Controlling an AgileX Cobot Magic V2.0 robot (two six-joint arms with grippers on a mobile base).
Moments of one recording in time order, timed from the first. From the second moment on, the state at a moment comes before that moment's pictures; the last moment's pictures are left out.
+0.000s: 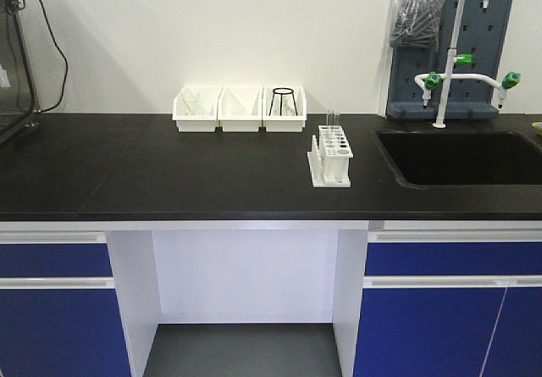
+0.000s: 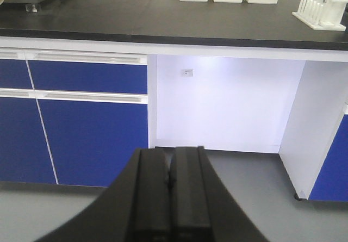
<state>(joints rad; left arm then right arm) 0.04 -0.02 0.03 0.05 0.26 -0.17 -0.07 -0.01 0.03 0.02 0.10 -0.07</state>
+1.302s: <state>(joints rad) 0.04 -0.02 0.03 0.05 0.26 -0.17 -0.07 -0.01 0.03 0.02 0.10 -0.07</state>
